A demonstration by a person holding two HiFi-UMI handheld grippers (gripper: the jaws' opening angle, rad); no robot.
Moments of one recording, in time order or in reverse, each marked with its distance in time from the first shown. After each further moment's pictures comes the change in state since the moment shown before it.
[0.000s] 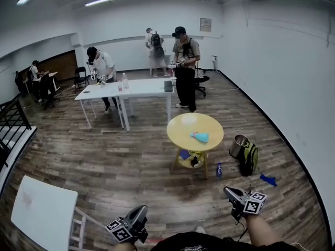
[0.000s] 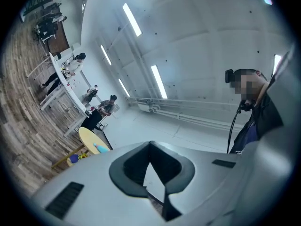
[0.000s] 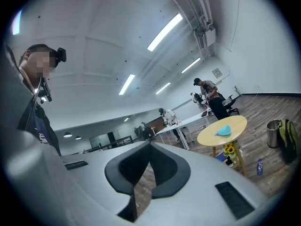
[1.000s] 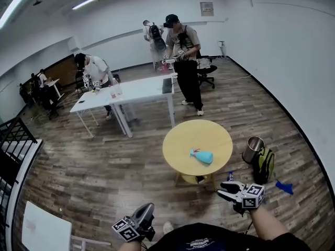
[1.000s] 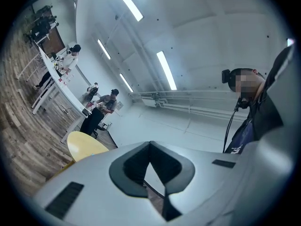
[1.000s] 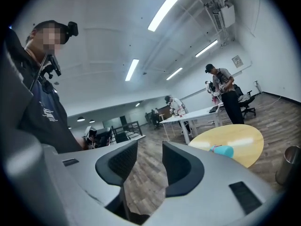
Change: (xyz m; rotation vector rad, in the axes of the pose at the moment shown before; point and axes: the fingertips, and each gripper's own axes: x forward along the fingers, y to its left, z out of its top) left arm 0.359 0.179 0.004 0.052 0.054 0.056; right arm 0.173 -0.323 0.104 -0.102 0.194 0.179
